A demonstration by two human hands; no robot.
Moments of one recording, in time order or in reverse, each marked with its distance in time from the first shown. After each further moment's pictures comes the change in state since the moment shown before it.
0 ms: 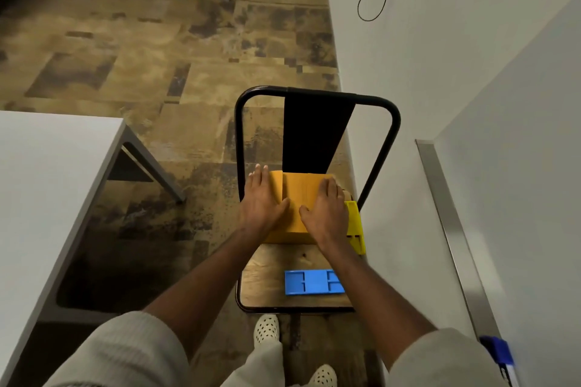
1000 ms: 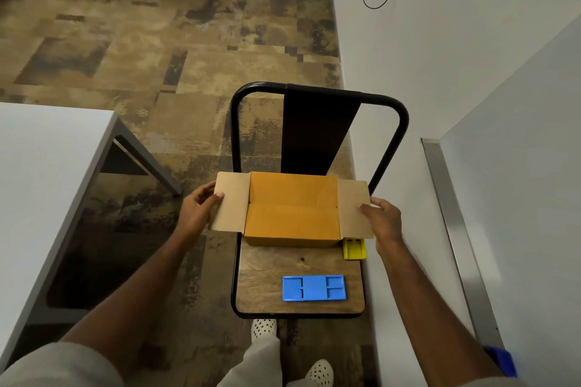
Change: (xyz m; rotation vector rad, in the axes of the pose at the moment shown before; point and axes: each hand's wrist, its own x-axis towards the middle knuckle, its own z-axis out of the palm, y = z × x) left_hand 0.008 -0.111 -0.040 -0.753 -0.003 -0.325; right_hand 0.030 0.102 -0.028 0.874 -0.015 0.575
